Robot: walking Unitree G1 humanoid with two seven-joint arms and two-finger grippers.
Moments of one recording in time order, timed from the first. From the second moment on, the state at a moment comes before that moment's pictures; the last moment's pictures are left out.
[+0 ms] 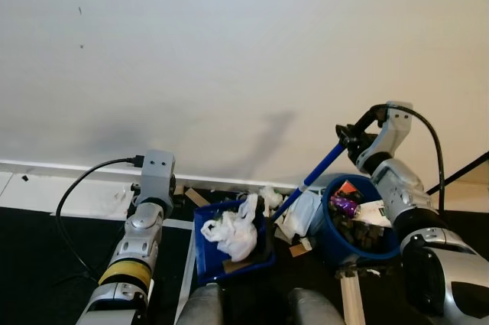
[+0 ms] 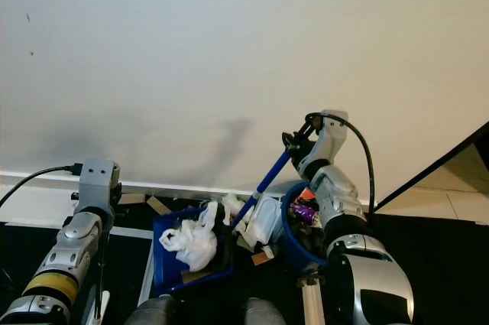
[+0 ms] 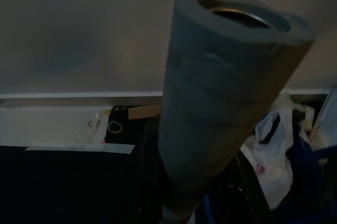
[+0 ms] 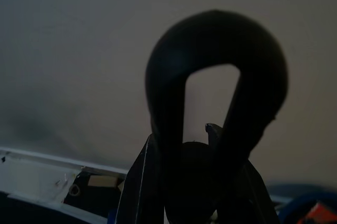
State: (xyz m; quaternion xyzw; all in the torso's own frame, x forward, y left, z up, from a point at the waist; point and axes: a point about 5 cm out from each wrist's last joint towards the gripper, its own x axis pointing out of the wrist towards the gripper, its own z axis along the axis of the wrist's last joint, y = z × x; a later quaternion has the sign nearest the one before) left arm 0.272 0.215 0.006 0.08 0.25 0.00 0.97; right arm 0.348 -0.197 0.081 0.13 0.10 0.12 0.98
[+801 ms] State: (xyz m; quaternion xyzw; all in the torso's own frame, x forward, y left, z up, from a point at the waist) left arm 0.271 0.205 0.002 0.09 0.26 -0.03 0.96; right arm 0.355 -0.168 0.123 0.12 0.11 0.24 0.96
